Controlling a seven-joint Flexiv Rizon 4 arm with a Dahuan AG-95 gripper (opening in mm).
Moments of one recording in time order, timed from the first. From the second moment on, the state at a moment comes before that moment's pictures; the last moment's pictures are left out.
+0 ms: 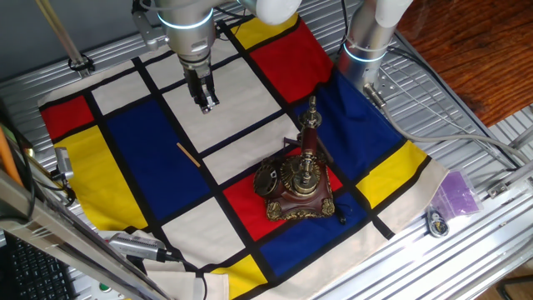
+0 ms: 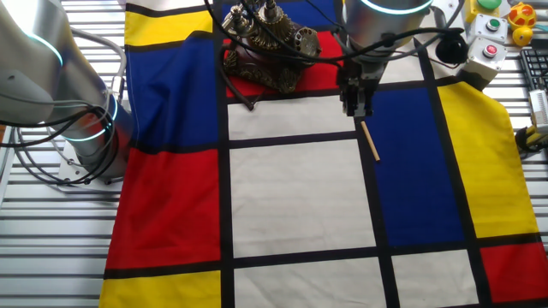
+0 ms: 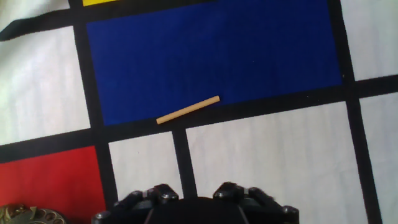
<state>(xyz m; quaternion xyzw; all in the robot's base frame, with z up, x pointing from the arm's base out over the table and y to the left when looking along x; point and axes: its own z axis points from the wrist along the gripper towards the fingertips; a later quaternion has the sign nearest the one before) 0.500 0.000 0.170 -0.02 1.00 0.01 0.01</state>
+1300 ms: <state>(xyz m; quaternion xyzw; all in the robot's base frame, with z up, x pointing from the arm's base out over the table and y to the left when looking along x) 0.528 -0.014 0.134 -0.44 0.90 0.00 0.00</state>
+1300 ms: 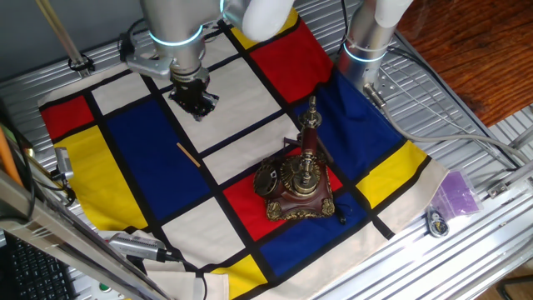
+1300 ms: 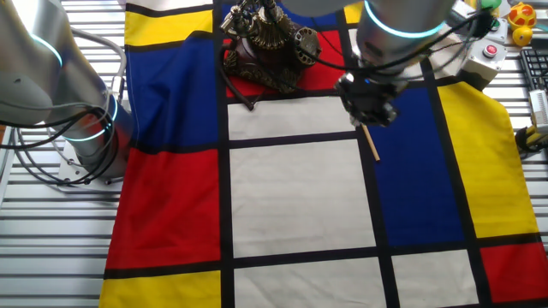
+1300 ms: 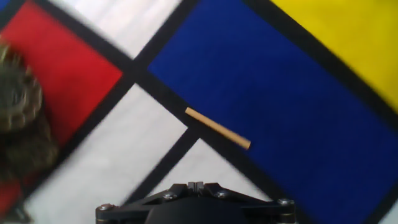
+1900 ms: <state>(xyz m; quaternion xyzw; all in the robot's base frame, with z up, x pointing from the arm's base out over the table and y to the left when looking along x) 0.559 -0.031 0.122 -0.64 0.76 0.01 0.01</state>
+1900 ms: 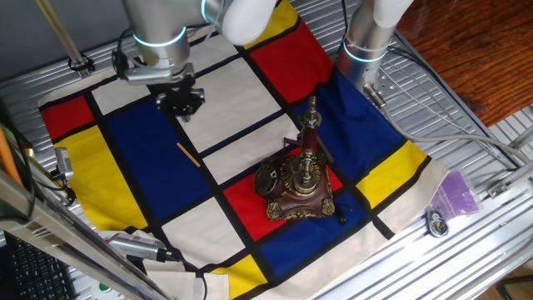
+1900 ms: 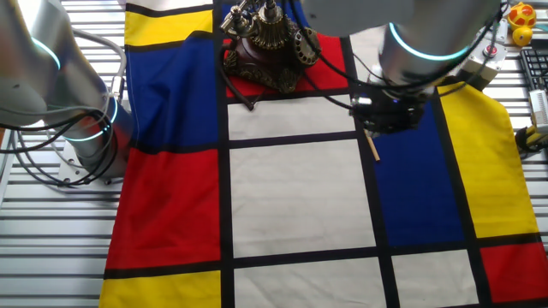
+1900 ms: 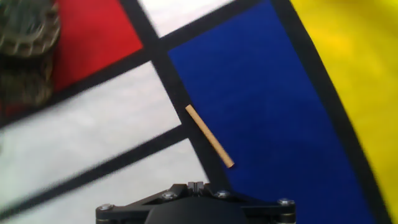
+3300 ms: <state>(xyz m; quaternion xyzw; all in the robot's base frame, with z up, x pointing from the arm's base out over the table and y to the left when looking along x) 0.581 -0.022 0.102 -0.75 0.66 -0.01 -0.01</state>
